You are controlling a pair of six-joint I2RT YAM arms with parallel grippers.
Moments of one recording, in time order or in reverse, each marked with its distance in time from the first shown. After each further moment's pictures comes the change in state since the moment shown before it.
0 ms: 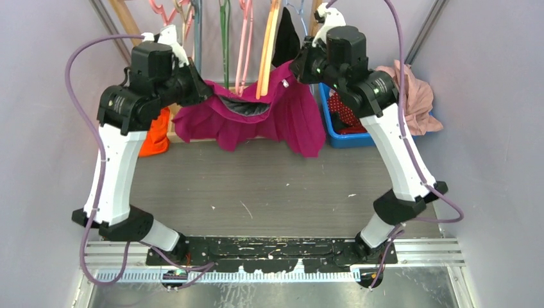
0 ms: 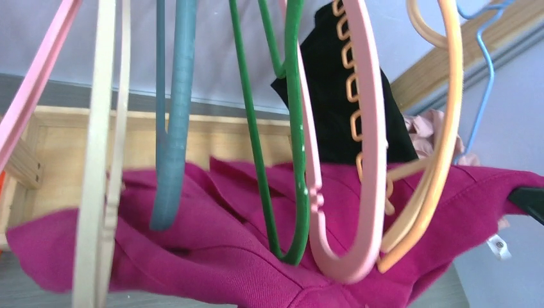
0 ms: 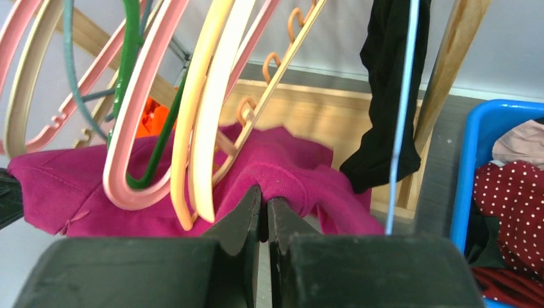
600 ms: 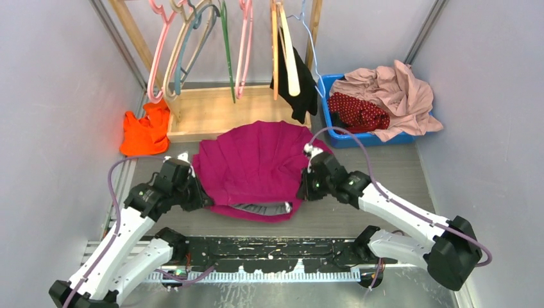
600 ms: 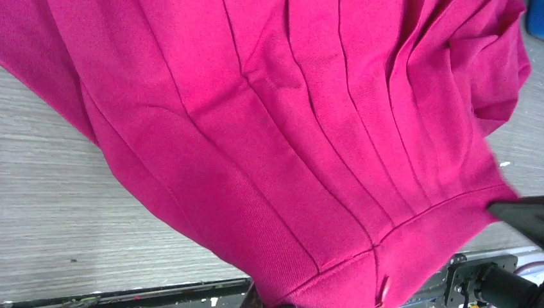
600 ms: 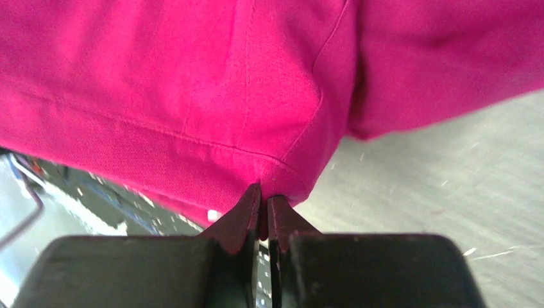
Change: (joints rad) left arm -0.014 -0.789 -1.465 0.213 0.147 -0.246; right arm 0.114 -0.631 -1.583 0.406 -0.212 0.194
